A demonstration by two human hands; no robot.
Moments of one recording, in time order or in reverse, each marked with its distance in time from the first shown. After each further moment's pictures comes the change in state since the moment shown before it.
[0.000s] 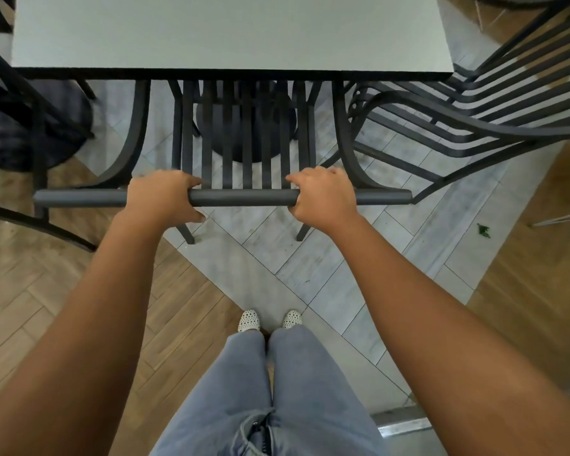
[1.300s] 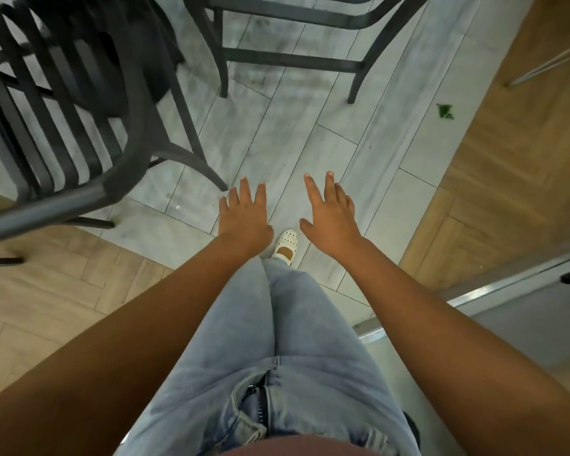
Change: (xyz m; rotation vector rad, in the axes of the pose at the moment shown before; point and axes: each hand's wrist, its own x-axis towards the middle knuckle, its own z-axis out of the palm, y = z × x) left_hand 0.046 0.439 0.159 0.216 -0.288 0.255; right_hand -0.170 0.319 0.130 0.424 -0.375 0.501
